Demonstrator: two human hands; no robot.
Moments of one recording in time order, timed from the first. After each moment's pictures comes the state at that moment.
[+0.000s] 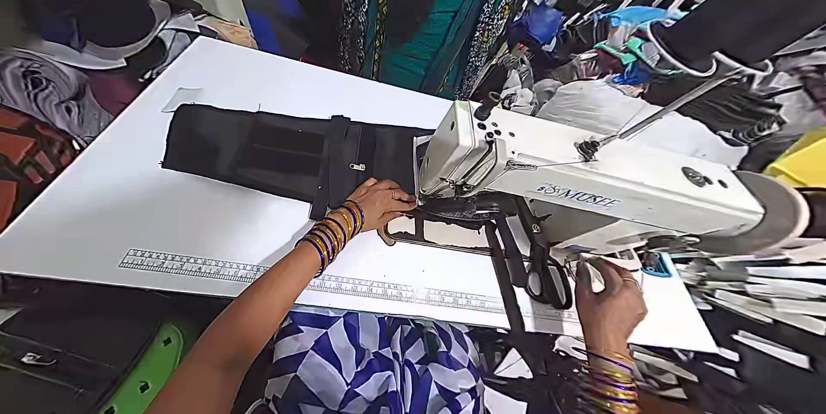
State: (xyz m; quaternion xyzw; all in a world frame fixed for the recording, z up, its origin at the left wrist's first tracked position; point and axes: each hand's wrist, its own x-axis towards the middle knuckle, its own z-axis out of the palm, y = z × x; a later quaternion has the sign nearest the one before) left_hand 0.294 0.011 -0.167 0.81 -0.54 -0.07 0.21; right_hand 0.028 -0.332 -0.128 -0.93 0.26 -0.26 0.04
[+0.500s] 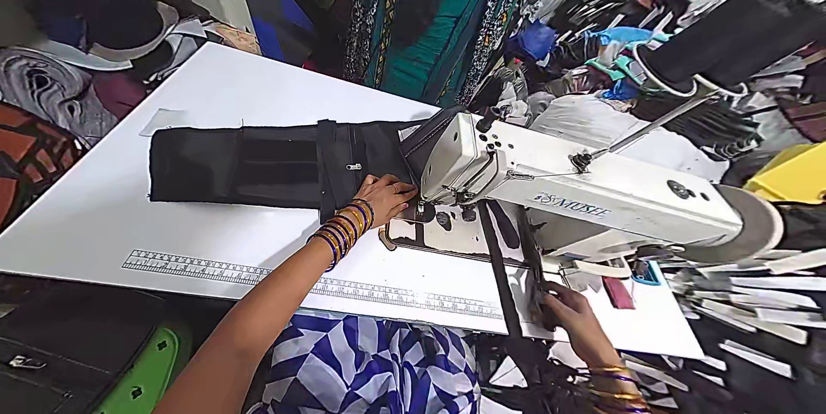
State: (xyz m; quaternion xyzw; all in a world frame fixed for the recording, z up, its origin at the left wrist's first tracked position) left_hand 0.302 -0.005 -0.162 0.86 -0.47 -0.07 0.17; right_hand 0.020 -0.321 -0.132 -0.87 0.29 -0.05 0.40
